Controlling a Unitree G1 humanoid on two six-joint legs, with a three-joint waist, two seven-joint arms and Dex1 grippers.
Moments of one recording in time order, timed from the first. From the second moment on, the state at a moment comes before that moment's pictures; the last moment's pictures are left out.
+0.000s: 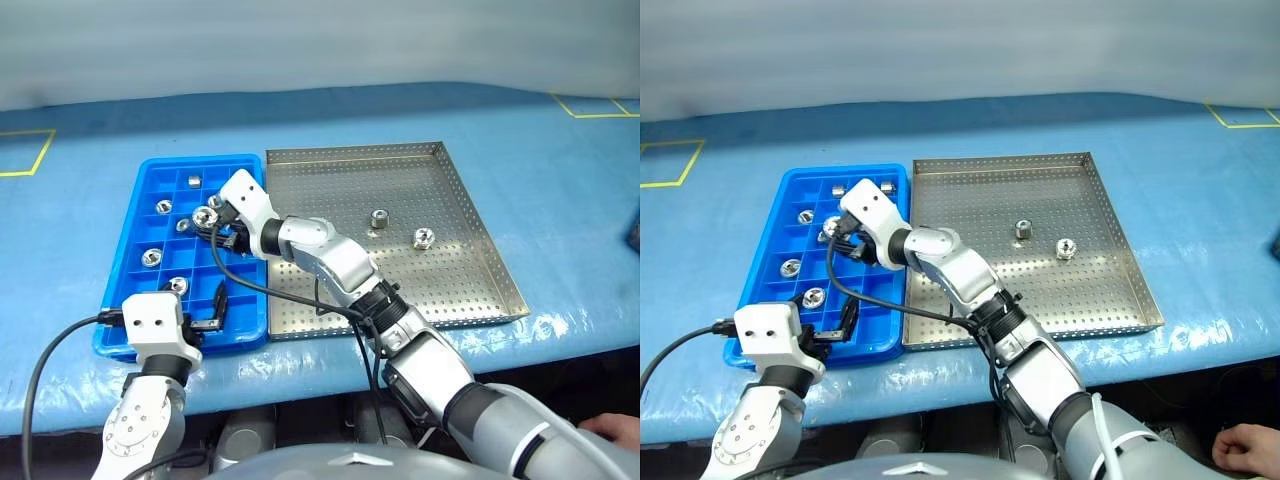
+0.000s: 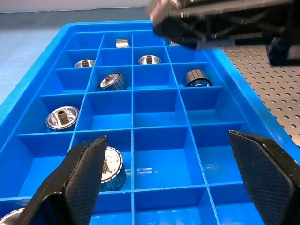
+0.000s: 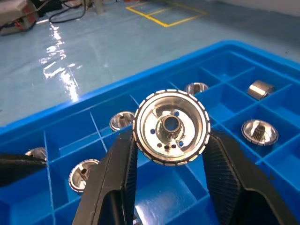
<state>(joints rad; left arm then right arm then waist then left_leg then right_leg) 0.56 0.08 0.04 -0.88 -0.14 0.51 -0.03 -0.80 0.14 0.43 0.39 0.19 0.47 0.51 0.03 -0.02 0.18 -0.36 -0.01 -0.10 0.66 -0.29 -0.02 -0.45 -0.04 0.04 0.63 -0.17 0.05</state>
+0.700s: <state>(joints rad) 0.68 0.03 0.03 -0.91 -0.12 0.45 0.01 -0.88 0.15 0.45 0.68 0.11 0.31 0.54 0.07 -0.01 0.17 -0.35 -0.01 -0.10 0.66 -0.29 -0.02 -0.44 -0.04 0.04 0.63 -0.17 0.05</state>
